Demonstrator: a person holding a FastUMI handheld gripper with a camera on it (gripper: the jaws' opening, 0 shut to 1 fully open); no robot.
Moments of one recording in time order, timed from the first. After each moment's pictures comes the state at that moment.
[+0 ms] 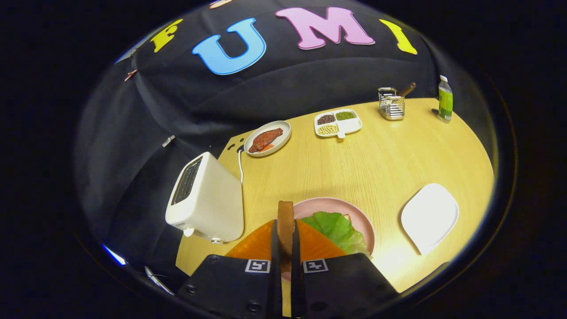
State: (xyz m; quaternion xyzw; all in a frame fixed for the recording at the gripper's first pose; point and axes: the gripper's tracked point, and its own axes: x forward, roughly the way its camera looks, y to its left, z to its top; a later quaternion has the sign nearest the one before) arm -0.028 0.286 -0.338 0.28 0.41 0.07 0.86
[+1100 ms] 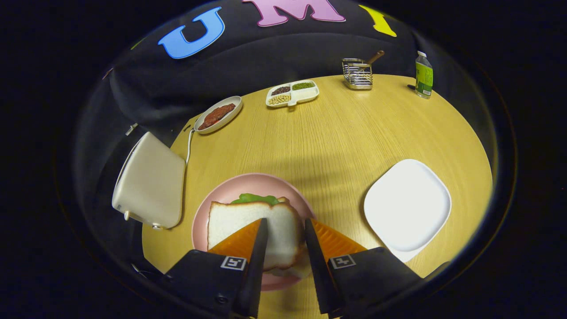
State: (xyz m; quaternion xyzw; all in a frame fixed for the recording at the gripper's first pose) arm -0.044 0.226 -0.434 0.22 0.48 0.03 0.85
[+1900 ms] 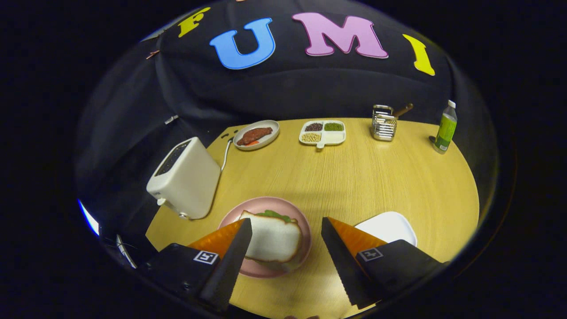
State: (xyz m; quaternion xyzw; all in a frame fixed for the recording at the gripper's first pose) arm -0.033 0.194 -0.320 0.16 0.38 0.14 0.90
